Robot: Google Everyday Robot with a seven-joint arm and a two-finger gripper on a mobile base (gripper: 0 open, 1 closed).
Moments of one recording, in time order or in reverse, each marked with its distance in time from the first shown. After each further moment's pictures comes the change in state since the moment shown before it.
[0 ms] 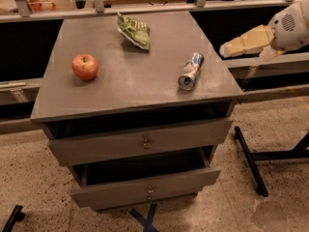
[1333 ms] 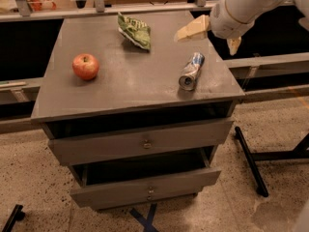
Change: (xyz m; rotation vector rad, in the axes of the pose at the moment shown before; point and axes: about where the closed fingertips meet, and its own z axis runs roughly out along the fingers) arm -0.069 0.021 0.079 0.287 -0.018 0.261
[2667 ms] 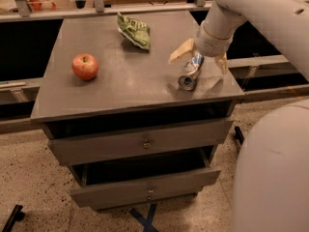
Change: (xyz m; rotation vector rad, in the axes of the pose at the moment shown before) arm 0.028 -0.015 0.076 0.140 0.232 0.139
